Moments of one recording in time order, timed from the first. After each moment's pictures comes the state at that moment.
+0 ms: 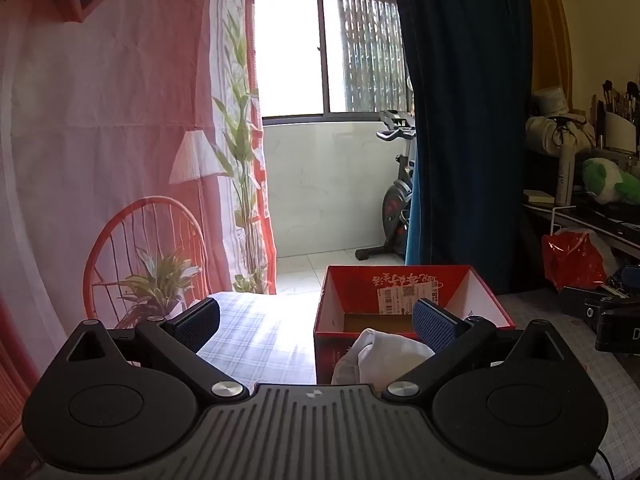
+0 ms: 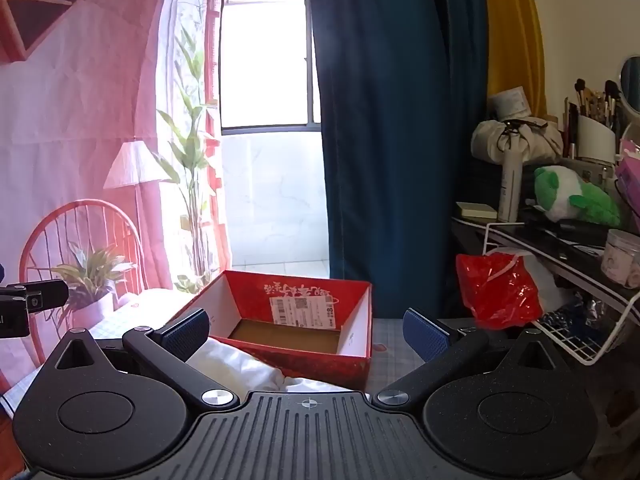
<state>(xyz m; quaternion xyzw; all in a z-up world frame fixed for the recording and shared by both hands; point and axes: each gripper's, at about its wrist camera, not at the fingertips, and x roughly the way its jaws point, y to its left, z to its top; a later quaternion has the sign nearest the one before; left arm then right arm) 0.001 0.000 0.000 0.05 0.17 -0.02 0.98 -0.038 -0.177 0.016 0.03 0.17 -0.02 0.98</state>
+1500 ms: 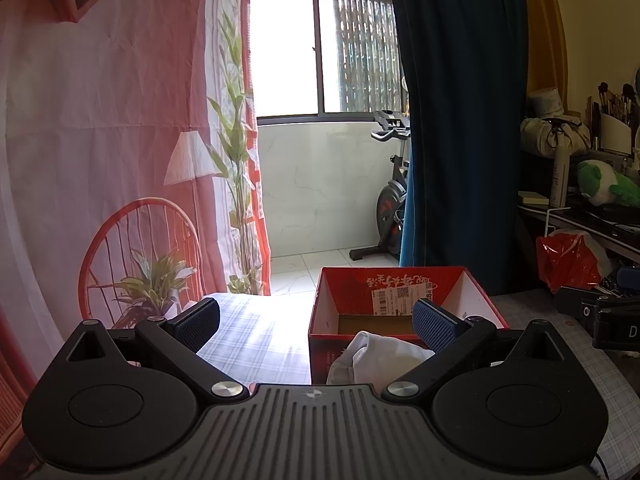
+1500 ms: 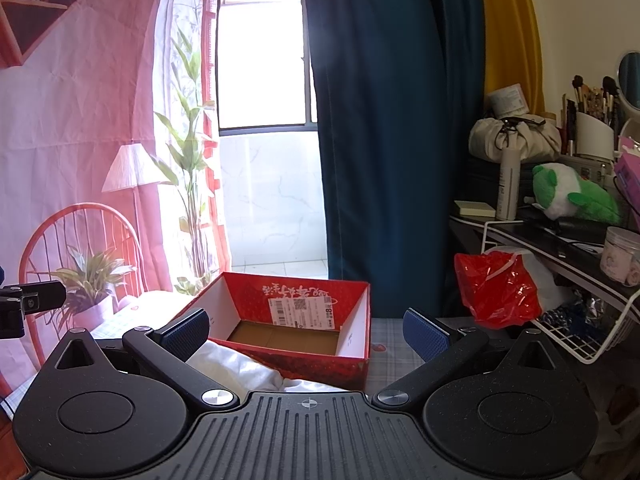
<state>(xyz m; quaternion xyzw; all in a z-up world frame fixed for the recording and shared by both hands) 0.001 0.003 0.003 0.05 0.17 -0.02 0.98 -0.038 -0.178 0.017 0.03 0.17 -0.02 0.98</state>
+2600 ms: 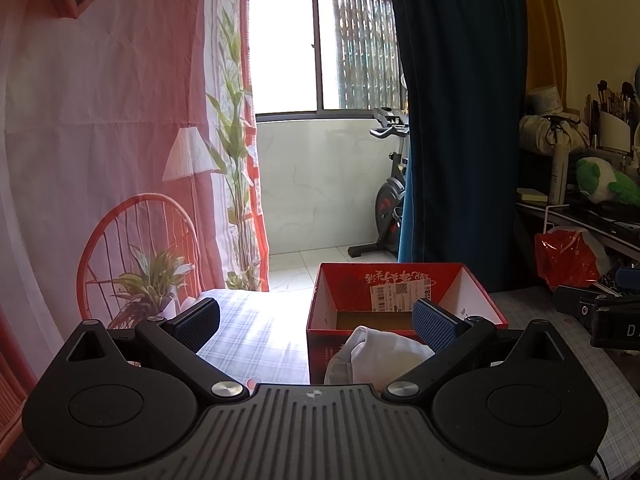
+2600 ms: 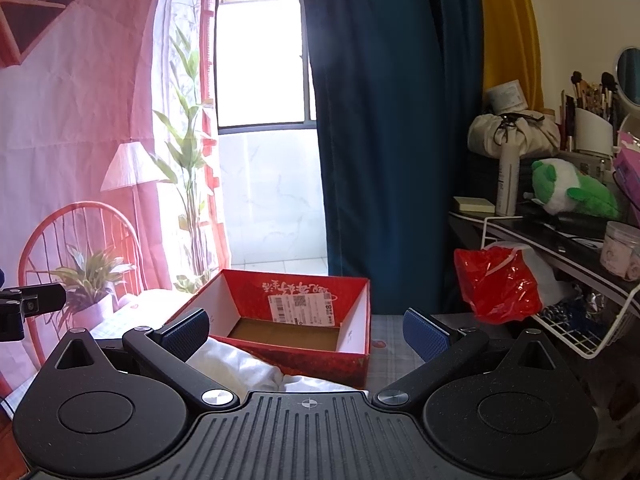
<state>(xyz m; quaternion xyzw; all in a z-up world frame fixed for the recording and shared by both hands) 0.002 0.003 0.001 0.05 0.17 -0.02 0.98 -0.037 -0.179 0.016 0.03 0.18 -0.02 0.98</state>
